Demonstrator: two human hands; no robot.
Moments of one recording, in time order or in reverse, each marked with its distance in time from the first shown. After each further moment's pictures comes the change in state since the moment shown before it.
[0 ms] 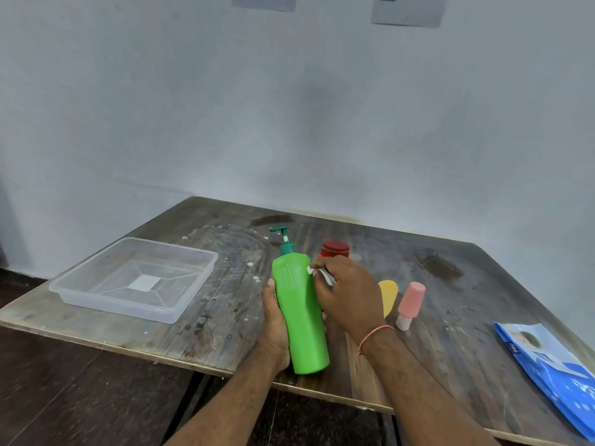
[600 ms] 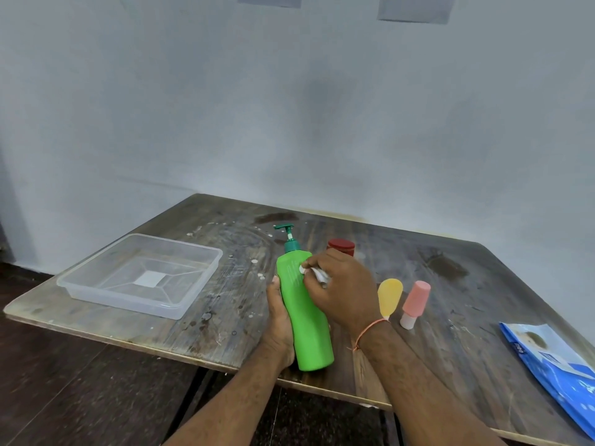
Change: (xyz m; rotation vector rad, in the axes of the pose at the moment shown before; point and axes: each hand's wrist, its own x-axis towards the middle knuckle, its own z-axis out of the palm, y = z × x) left_hand 0.004 -0.003 -0.004 -0.033 0.003 0.018; right_hand 0.006 -0.015 0.008 0.052 -0.006 -0.078
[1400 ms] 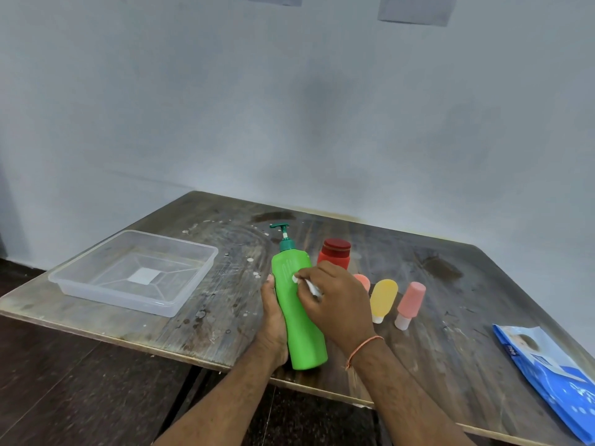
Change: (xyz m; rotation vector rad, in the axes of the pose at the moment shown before) left_hand 0.009 -0.006 -0.005 -0.107 -0.026 -0.010; right_hand -0.022 -0.008 0.001 -0.095 0.018 -0.035
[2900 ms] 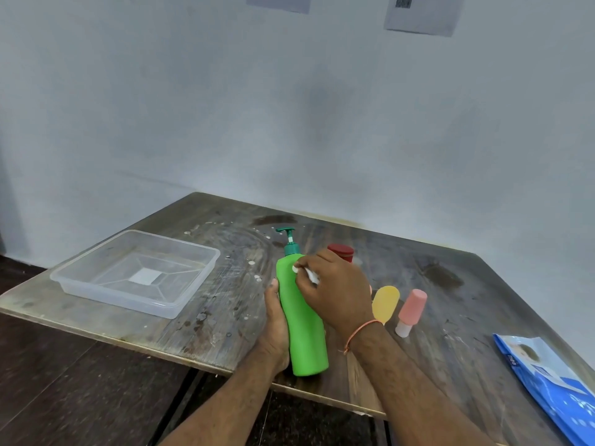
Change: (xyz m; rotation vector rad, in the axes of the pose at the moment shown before) left_hand 0.000 0.002 0.003 0.026 0.023 -0.013; right_hand 0.033 -0.009 -0.004 -0.030 -0.036 -0.010
